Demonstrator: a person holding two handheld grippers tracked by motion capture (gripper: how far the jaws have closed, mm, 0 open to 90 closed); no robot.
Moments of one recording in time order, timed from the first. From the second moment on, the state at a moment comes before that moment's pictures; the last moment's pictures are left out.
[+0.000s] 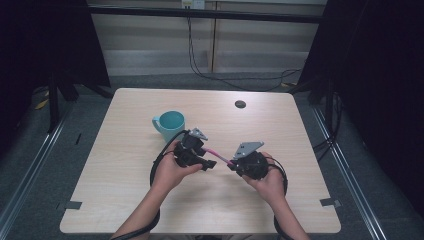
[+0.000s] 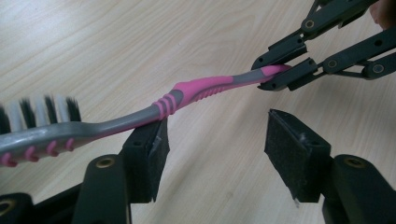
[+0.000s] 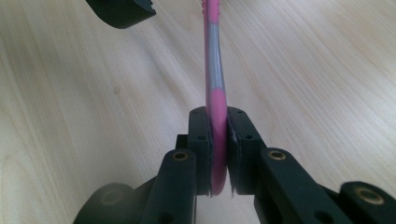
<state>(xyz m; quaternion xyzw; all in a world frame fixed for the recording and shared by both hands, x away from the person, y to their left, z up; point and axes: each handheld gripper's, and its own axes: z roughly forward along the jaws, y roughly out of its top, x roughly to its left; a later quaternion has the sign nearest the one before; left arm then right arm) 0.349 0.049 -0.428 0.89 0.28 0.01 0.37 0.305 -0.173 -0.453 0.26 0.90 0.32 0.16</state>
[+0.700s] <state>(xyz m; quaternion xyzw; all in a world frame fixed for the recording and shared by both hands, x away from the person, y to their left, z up) 0.356 0.056 -0.423 0.84 0.32 -0.03 0.43 0.304 -0.165 -0.454 0.29 0.88 0.34 0.14</state>
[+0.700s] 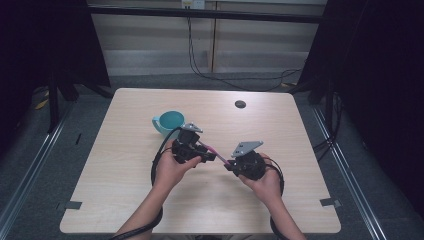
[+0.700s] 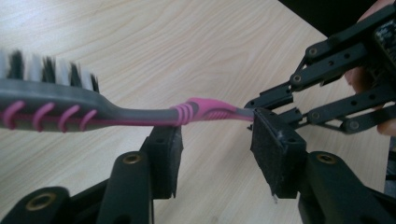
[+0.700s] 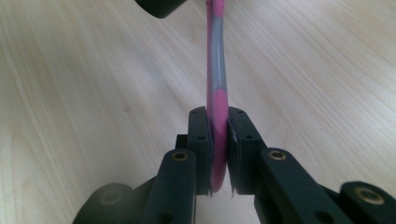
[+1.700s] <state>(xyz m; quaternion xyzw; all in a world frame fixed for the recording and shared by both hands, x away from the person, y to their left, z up) 0.357 0.053 -0.417 0.81 0.33 -0.05 0.48 0.300 -0.144 -0.464 0.31 0.87 0.37 0.12</state>
